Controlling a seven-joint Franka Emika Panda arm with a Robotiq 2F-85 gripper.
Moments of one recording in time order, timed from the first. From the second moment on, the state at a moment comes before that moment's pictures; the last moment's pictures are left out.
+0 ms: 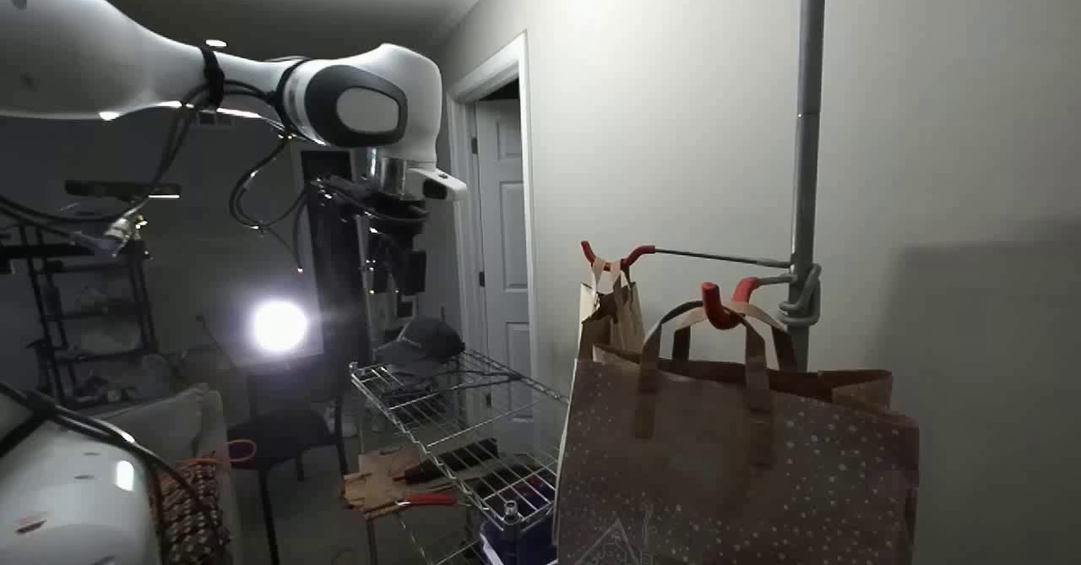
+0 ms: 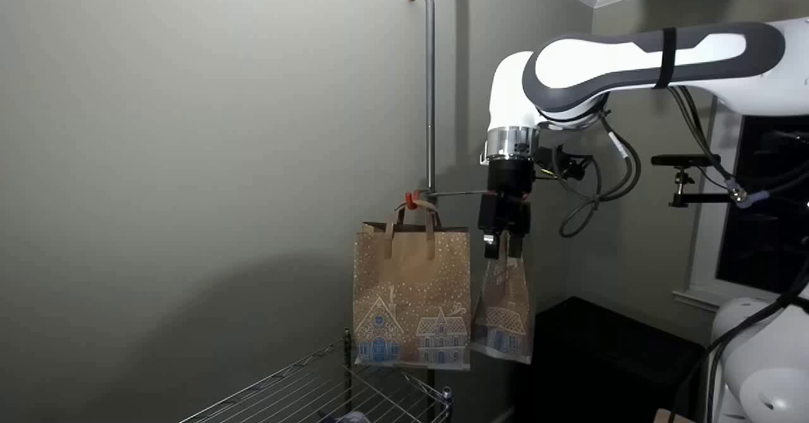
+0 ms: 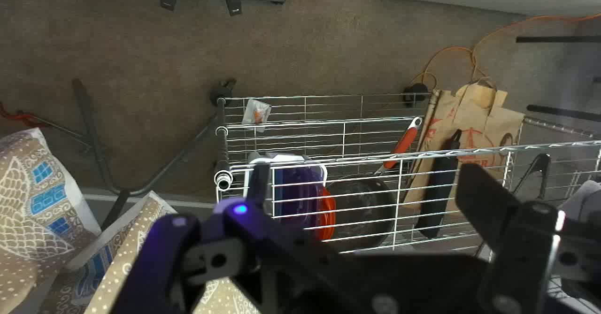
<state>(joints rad) 0.15 -0.62 0.07 -2.26 0.27 1.59 0.14</state>
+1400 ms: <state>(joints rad) -0.20 -0.89 -0.15 -2.48 0.12 1.66 0.16</state>
